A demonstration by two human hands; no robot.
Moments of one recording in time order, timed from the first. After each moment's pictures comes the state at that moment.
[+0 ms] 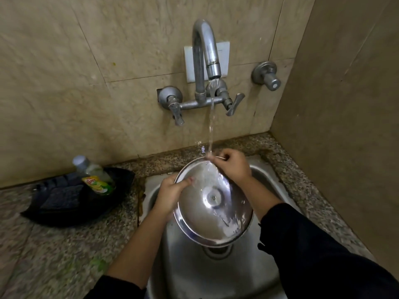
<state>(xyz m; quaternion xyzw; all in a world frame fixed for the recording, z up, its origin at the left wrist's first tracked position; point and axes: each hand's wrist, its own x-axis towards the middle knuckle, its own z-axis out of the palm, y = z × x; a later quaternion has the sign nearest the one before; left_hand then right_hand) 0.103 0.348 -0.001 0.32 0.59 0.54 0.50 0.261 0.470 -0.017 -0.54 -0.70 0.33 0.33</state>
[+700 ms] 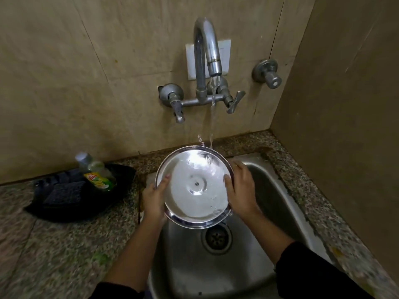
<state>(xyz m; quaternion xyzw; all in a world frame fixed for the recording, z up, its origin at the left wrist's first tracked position) 0.083 0.324 -0.017 0.17 0.62 0.64 0.41 0.287 0.404 -0.074 -0.56 -0.74 0.17 0.34</state>
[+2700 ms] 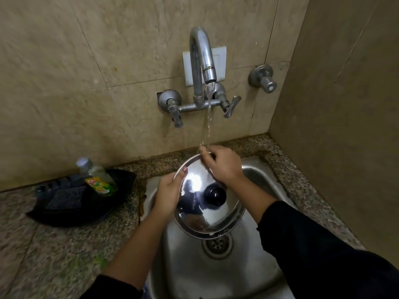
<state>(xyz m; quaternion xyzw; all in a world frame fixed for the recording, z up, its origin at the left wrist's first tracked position) 0.108 0.340 0.013 0.38 0.64 0.56 0.37 0.244 0.446 0.014 -0.52 -0.79 0.13 0.30</state>
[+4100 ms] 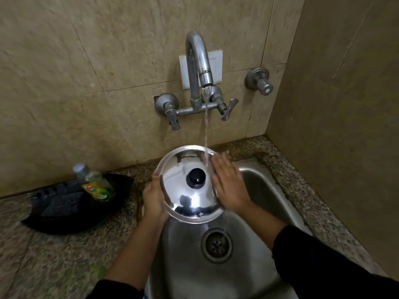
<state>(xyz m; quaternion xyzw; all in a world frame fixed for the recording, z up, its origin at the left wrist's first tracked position) 0.087 0.351 -0.005 0.12 0.64 0.65 0.40 0.272 0.420 -0.041 -0.49 -0.83 0.12 0.23</state>
